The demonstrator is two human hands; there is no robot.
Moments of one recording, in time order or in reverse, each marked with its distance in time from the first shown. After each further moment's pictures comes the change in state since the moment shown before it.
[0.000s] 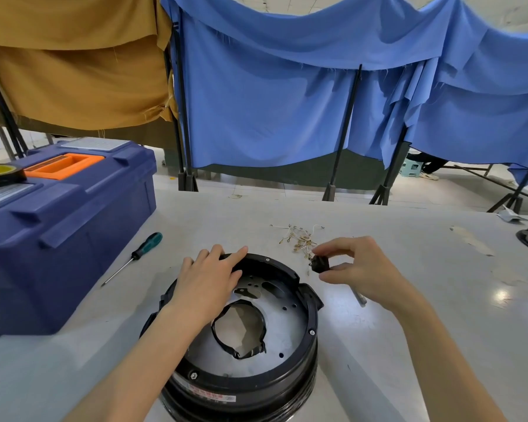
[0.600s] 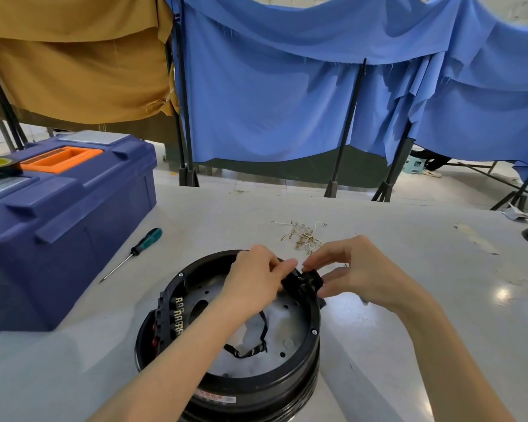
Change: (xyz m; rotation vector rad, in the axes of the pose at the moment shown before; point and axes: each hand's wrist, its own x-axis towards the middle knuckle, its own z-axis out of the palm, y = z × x) left_hand 0.005 0.065 -0.027 -0.832 -0.126 -0.146; right_hand -0.006 -0.017 0.001 0.013 -0.224 -0.055
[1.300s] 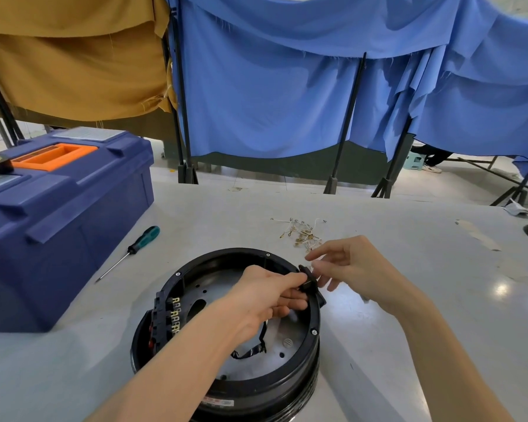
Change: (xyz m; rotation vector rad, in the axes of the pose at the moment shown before) left_hand -0.008 0.002 0.017 -0.723 -0.237 -0.455; right_hand 0.007 0.010 0.007 -0.005 0.130 0.069
